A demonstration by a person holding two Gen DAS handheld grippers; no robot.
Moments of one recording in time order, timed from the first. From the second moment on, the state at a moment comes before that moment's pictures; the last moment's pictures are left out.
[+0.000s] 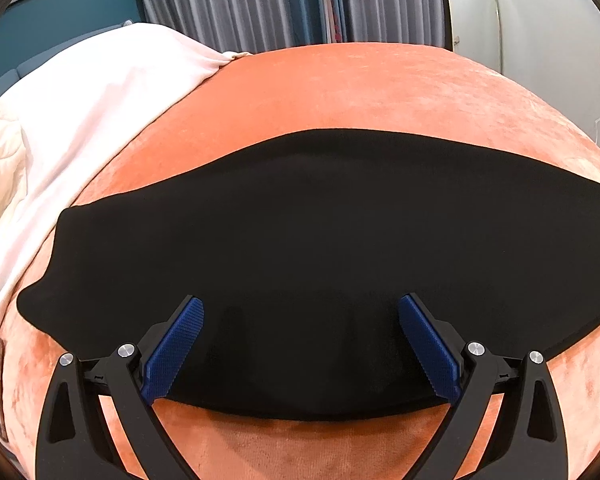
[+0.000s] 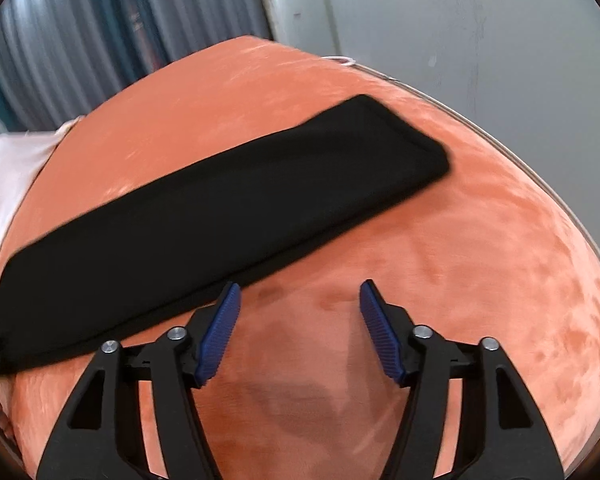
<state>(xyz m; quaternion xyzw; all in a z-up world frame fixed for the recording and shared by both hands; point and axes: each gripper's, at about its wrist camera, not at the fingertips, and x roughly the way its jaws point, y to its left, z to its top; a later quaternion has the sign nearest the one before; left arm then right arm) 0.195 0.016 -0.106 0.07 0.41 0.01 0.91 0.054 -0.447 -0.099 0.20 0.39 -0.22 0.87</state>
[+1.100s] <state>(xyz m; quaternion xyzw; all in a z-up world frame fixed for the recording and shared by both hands) 0.192 0.010 -0.104 0.07 0.40 -0.01 0.91 0.087 -0.536 -0.089 0.18 0.36 -0.29 0.87</state>
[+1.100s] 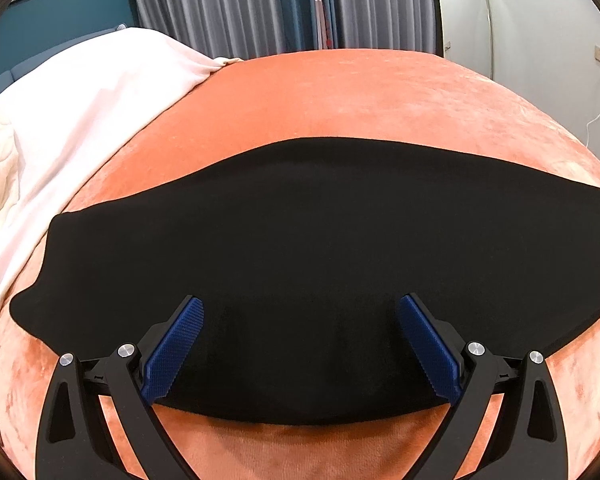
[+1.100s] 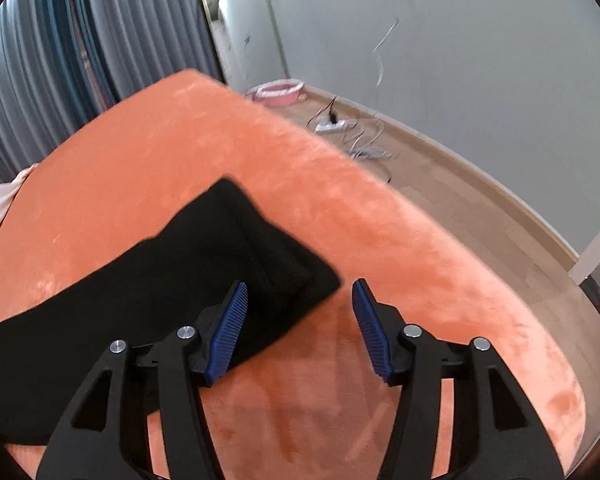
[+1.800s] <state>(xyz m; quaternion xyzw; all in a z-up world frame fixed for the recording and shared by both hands) 0.189 0.013 -0.101 0.07 0.40 -0.02 0.91 0.093 -0.544 -0.077 0.17 0.36 -0.29 0.87</state>
